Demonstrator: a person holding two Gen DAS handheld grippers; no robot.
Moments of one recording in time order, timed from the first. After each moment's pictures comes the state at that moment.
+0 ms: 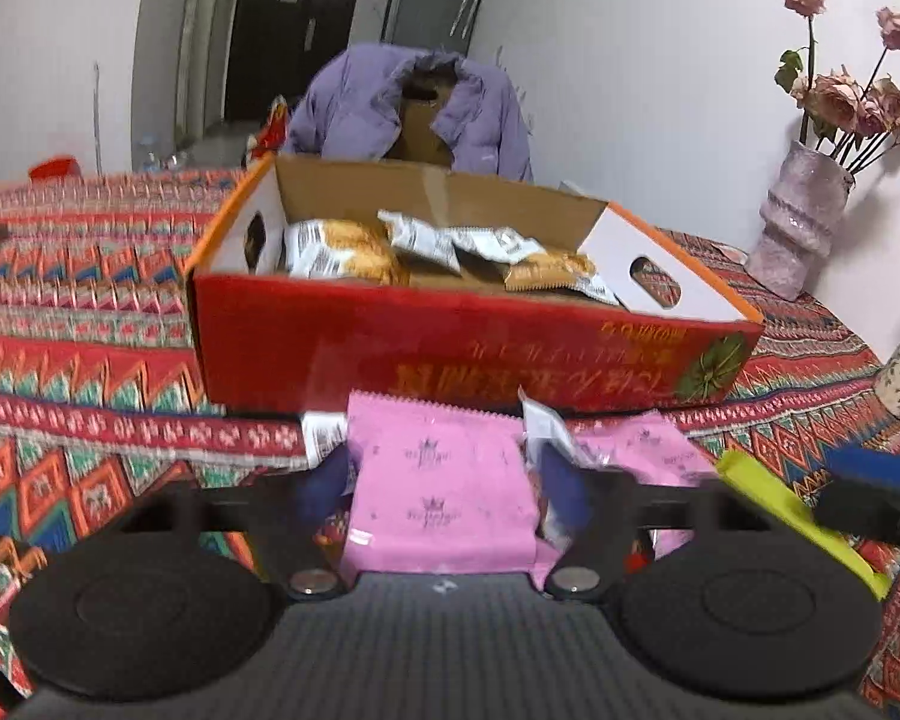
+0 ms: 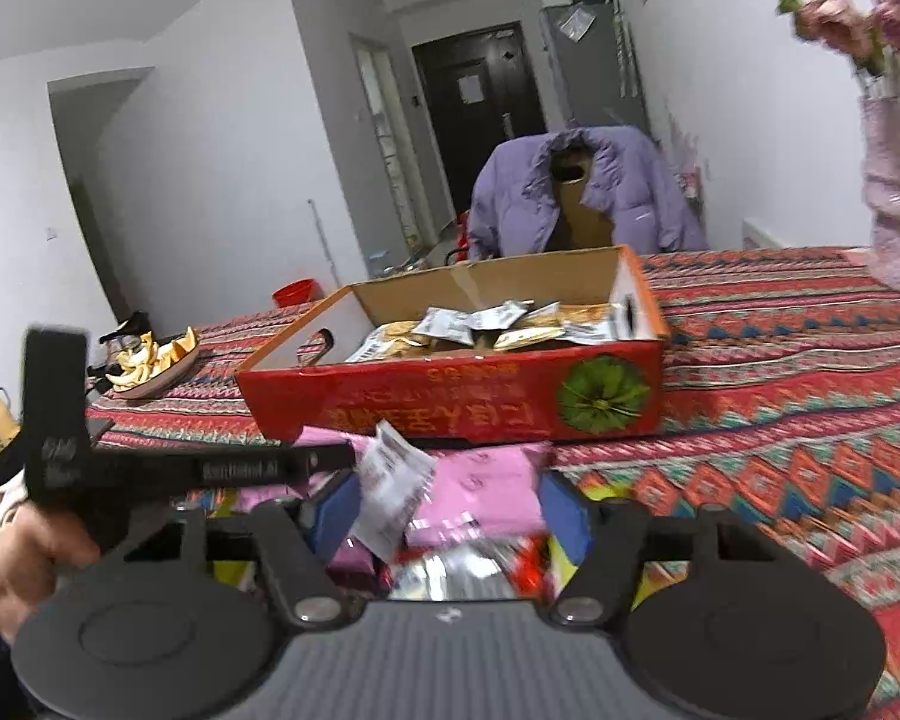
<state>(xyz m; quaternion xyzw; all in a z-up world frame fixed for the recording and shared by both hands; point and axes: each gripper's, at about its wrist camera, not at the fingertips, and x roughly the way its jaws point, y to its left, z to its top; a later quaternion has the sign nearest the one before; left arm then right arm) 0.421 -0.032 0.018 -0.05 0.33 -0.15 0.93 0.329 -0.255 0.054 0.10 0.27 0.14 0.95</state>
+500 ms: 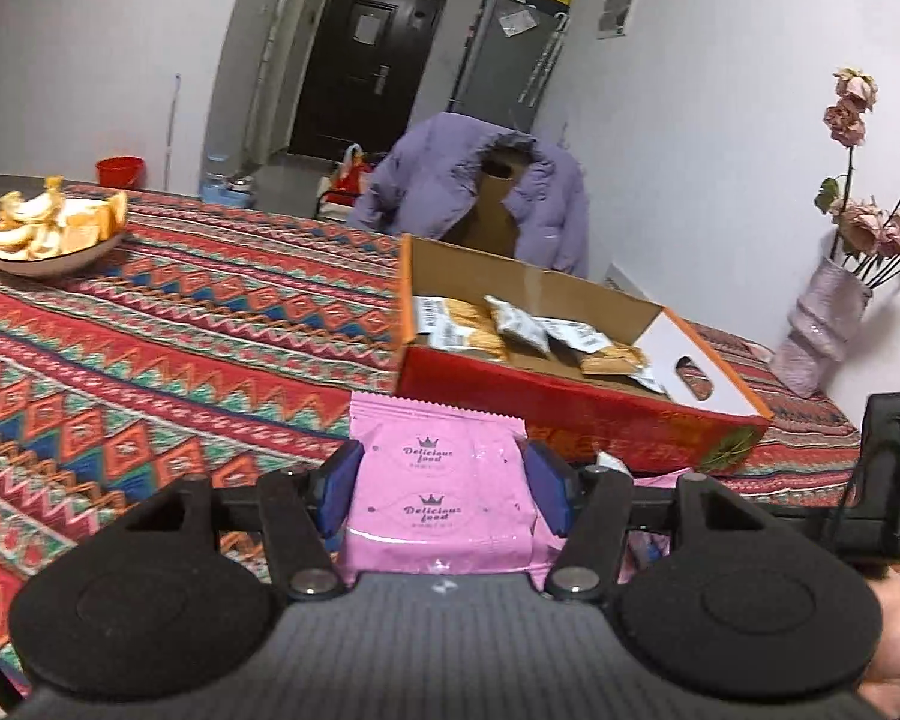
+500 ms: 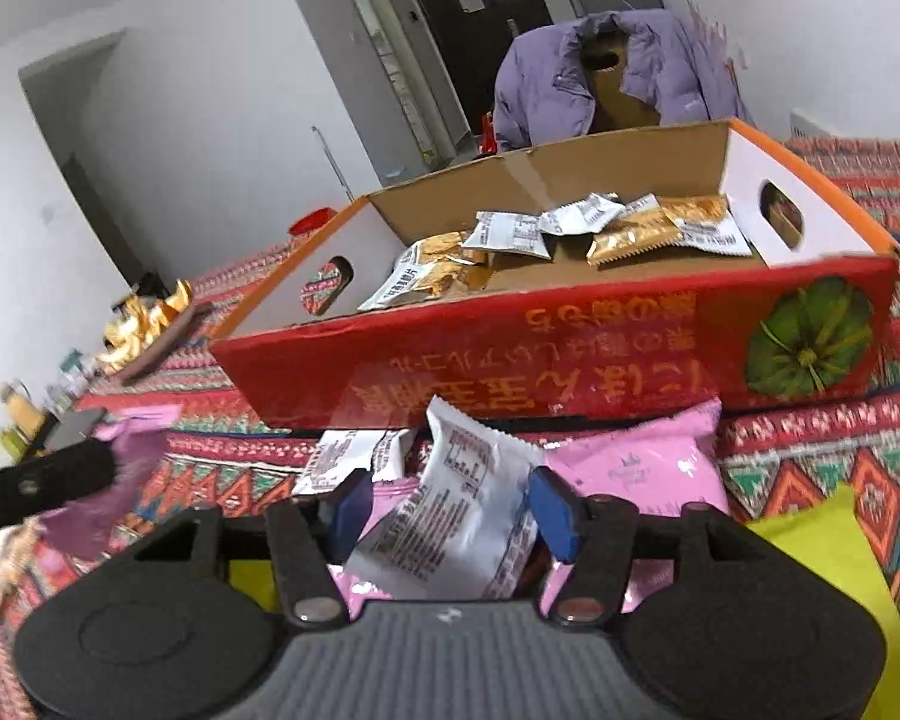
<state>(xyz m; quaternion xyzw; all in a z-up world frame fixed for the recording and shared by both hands) 0.364 0.054 0.065 -0.11 0.29 -0.09 0.95 0.431 -0.182 0.010 0.13 0.36 0.16 0.91</state>
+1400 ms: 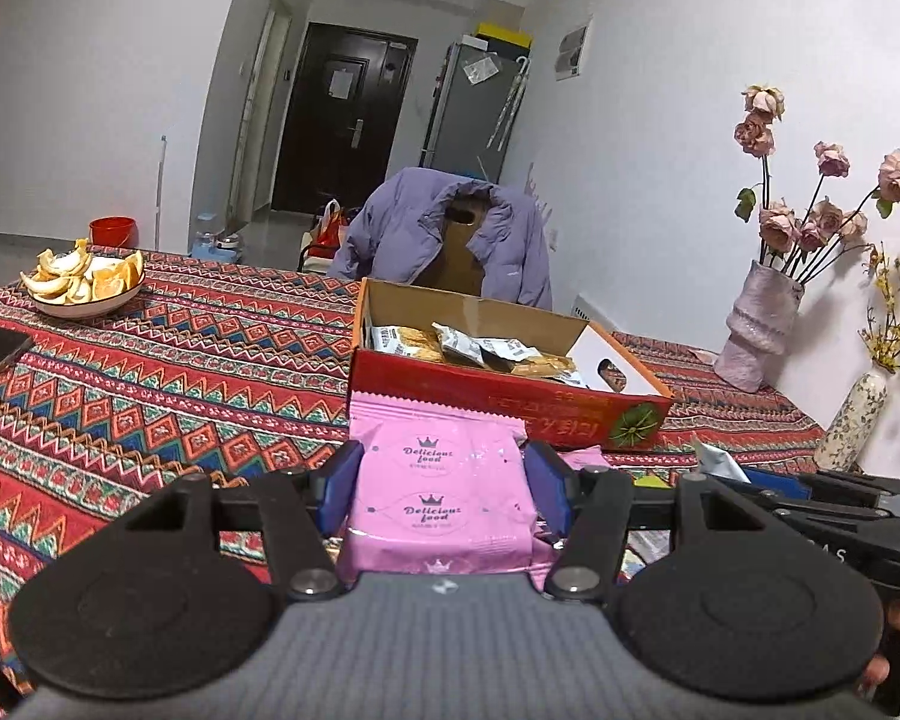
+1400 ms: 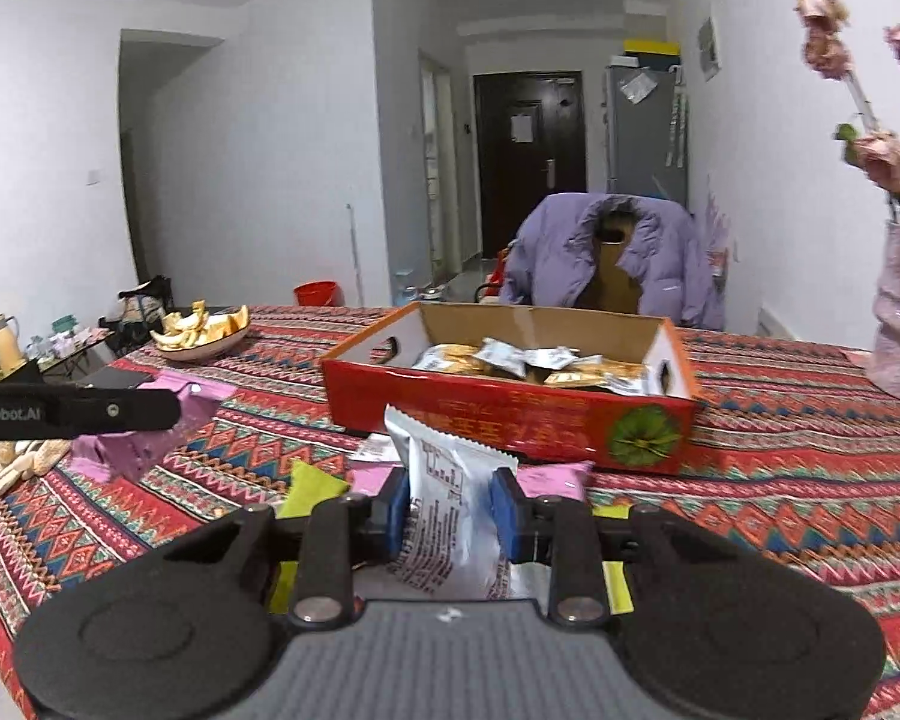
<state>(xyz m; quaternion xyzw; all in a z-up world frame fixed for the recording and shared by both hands) 0.243 0.026 0.103 -0.09 0.23 -0.10 0.96 0.247 -0.217 0.093 0.01 0.23 0.15 0.96</state>
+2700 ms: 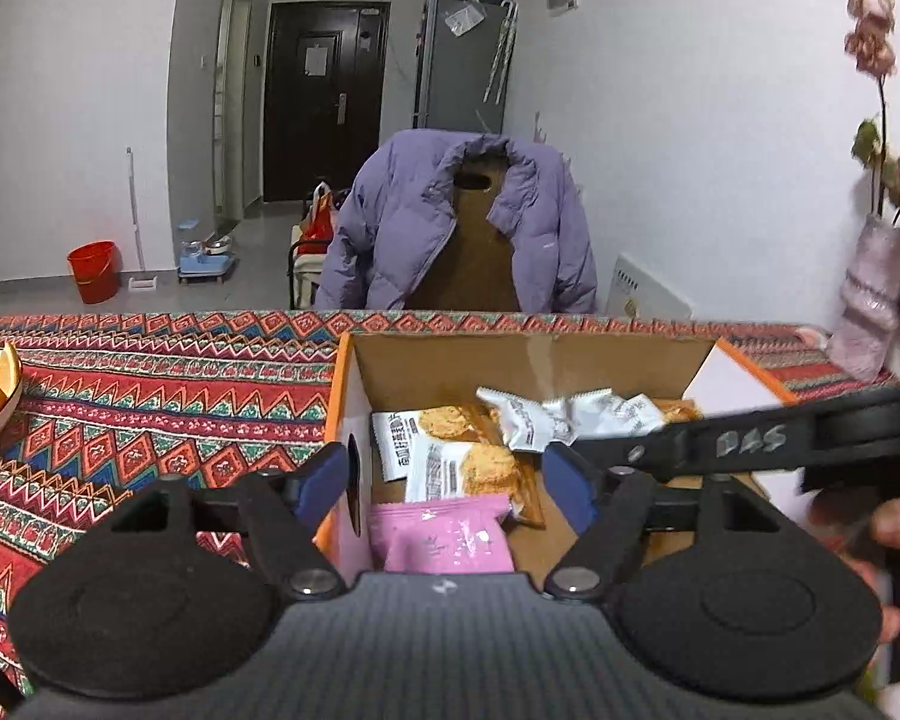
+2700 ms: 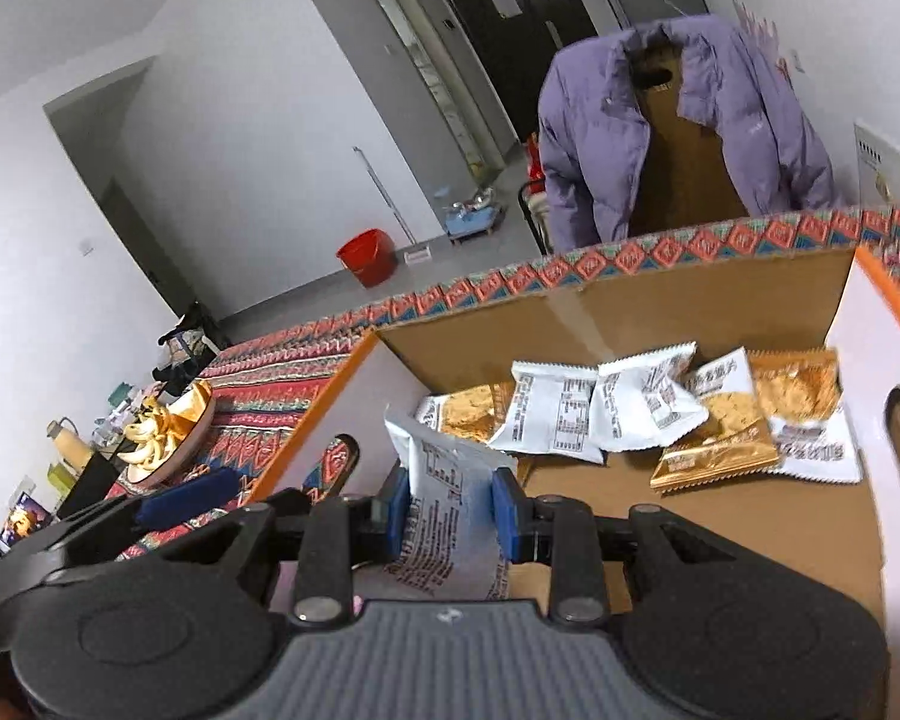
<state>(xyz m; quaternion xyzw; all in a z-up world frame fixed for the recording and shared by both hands) 0.514 0.001 0.069 -0.01 0.26 -0.10 0.96 0.570 -0.200 0.047 0.18 0.35 0.22 0.89</state>
